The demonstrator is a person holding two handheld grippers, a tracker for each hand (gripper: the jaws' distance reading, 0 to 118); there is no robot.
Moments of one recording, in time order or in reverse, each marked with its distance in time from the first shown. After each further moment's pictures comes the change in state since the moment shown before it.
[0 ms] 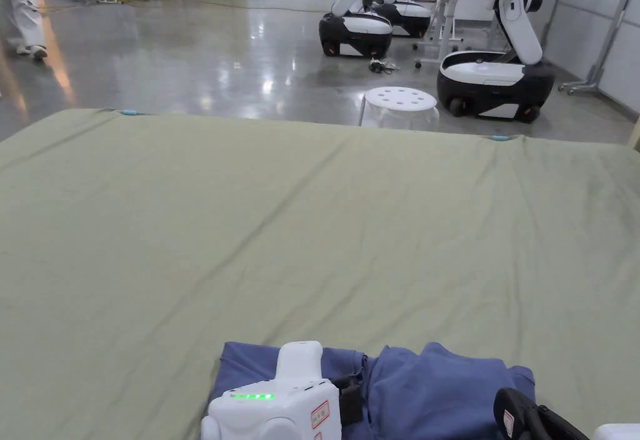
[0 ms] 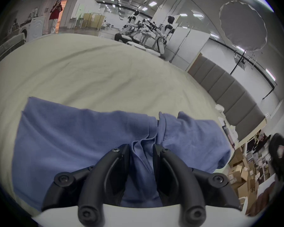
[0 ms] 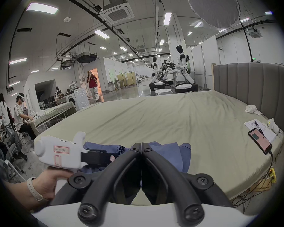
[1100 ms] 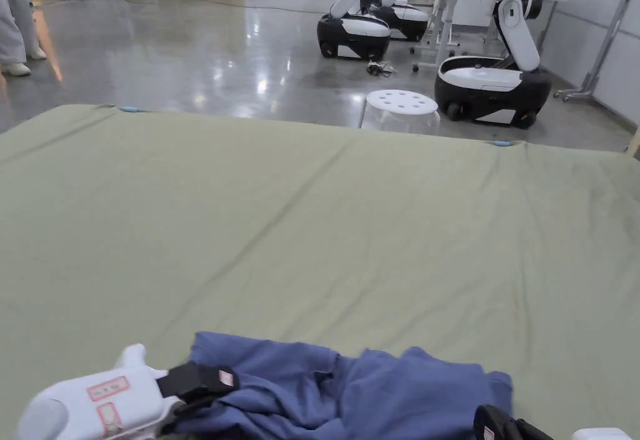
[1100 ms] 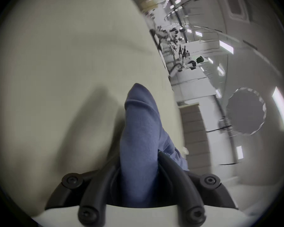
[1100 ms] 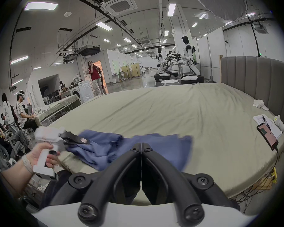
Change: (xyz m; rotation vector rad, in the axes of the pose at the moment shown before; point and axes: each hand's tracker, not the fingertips) left arm -0.200 0.024 0.078 0.040 -0.194 0.602; right arm -0.024 -0.005 -0.015 -0.092 0.048 0.002
